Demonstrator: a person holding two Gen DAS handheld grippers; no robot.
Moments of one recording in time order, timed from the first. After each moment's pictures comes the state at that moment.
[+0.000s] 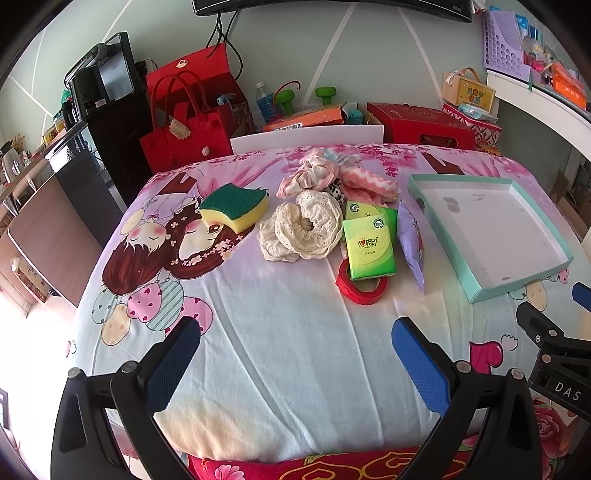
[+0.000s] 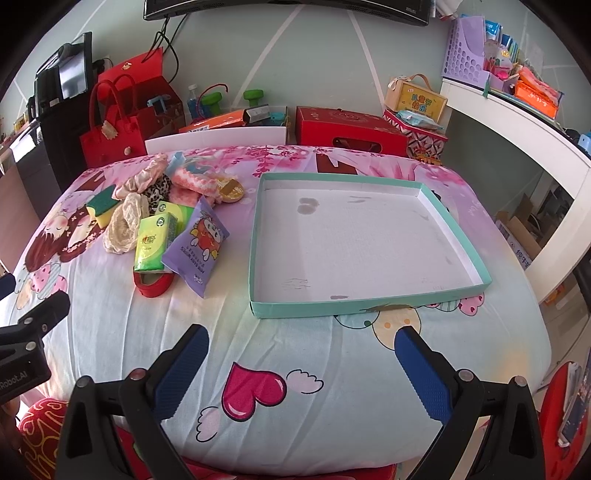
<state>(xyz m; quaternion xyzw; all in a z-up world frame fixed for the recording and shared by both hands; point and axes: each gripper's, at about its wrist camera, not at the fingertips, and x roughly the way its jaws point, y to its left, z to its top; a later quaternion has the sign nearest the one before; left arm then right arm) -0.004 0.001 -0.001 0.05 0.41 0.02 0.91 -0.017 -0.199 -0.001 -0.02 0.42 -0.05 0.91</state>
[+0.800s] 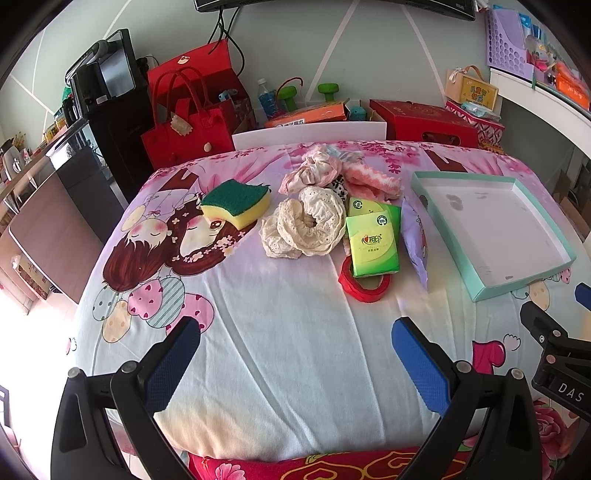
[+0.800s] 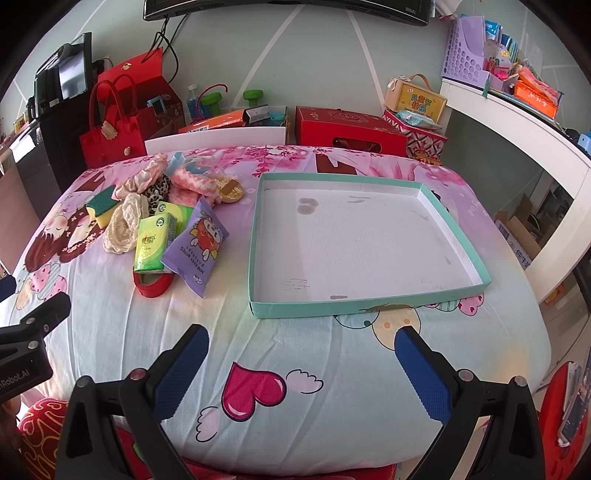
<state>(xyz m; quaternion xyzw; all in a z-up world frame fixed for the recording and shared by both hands) -0.003 0.003 -0.003 0.05 0.42 0.02 0.91 -0.016 -0.199 -0.002 -0.02 0.42 -0.05 0.91</state>
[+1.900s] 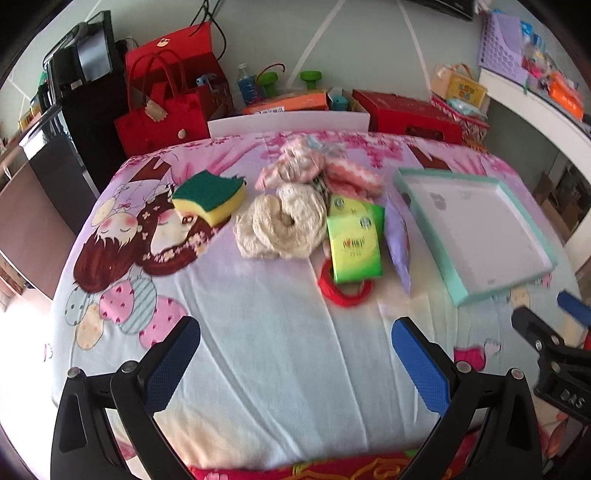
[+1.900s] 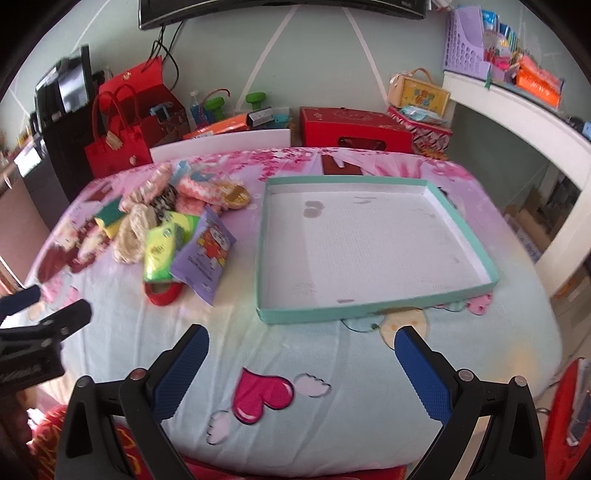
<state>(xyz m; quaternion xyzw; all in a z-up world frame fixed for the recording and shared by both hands) 0.022 0.009 -0.003 0.02 0.45 -0.03 0.89 -0.008 -0.206 0.007 0.01 0.42 -0.02 0.91</state>
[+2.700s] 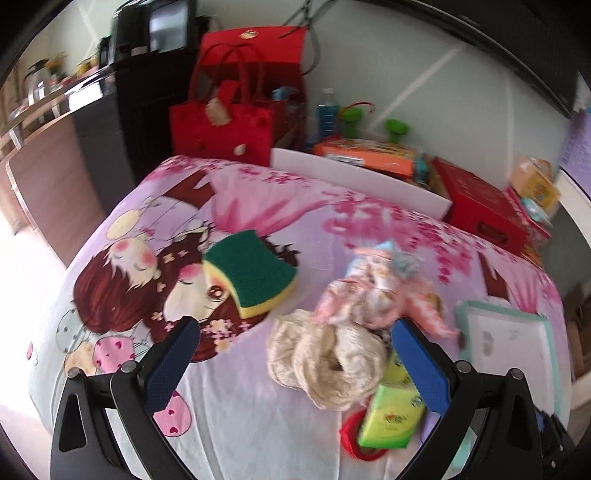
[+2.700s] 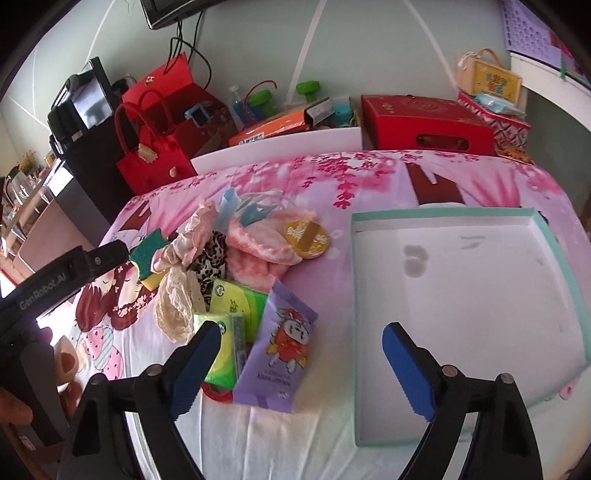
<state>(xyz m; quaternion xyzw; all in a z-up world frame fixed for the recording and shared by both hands) 0.139 0.051 0.018 -0.11 0.41 0.09 0.90 0.122 -0.166 -0.001 0.07 0.45 0.08 0.89</state>
